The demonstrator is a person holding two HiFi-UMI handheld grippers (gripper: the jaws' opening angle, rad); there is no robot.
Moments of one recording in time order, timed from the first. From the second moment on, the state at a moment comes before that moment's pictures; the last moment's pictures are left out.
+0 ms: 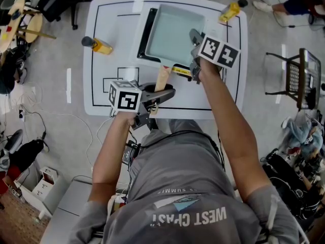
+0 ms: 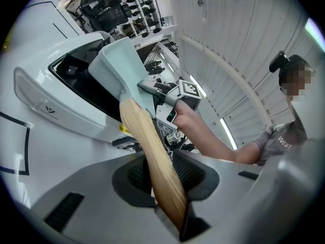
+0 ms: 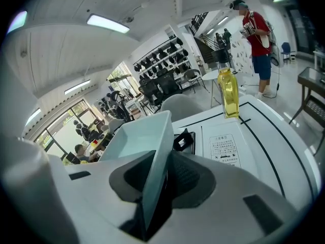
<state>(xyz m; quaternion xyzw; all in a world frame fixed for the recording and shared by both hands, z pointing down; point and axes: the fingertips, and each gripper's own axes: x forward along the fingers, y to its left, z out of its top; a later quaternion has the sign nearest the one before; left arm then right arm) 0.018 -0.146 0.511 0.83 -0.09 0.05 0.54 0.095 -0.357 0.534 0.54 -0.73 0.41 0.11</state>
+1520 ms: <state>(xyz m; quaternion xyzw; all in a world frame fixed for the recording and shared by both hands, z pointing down) 0.004 -0.164 0.499 0.78 -0.08 -0.05 0.61 0.085 -0.340 0.534 0.57 -0.75 0.28 0.20</state>
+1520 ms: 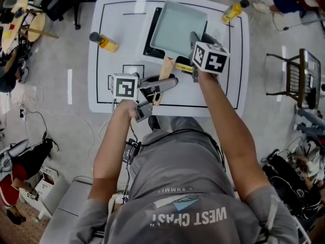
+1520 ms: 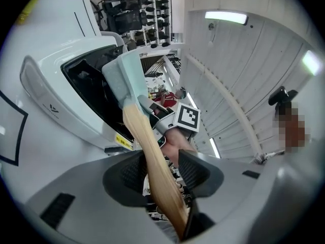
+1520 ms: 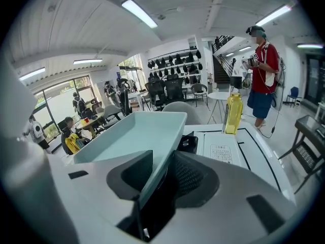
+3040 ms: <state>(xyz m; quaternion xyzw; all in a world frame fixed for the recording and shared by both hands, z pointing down) -0.019 -0.177 0.510 0.74 -0.21 -0.15 0.62 0.096 -0.311 0.526 0.56 -0.75 0.29 0.17</state>
